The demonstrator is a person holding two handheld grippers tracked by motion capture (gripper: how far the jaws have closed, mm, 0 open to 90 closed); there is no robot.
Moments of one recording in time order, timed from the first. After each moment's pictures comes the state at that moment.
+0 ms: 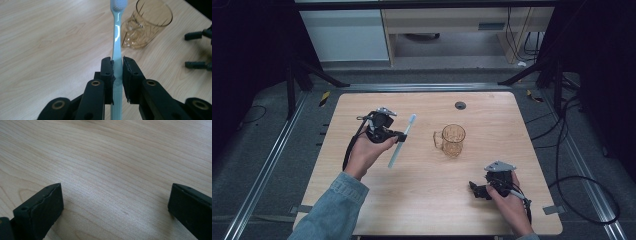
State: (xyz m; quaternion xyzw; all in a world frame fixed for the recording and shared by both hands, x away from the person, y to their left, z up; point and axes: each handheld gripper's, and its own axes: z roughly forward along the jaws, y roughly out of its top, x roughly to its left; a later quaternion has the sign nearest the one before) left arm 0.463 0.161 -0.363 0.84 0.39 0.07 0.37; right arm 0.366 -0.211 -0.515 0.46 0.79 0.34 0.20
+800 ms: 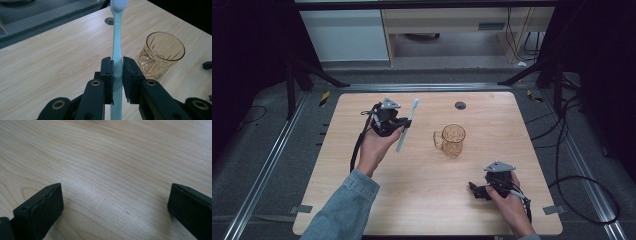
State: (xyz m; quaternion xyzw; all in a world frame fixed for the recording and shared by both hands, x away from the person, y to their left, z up) left arm 0.471 0.144 -0.358 0.81 0.38 0.18 0.42; right arm 0.366 -0.210 -0.515 0.46 0.80 0.34 0.20
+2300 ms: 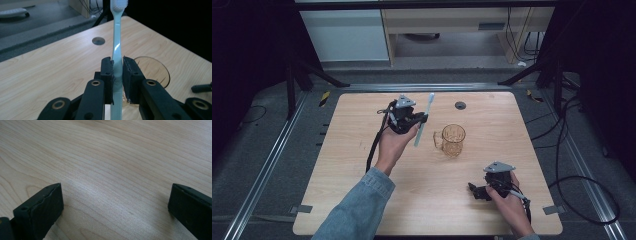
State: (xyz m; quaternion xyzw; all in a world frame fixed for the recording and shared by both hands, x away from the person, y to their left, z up) left arm 0.481 0.104 -0.360 0.78 0.36 0.18 0.48; right arm 0.366 -0.210 -0.515 0.45 0.80 0.34 0.19
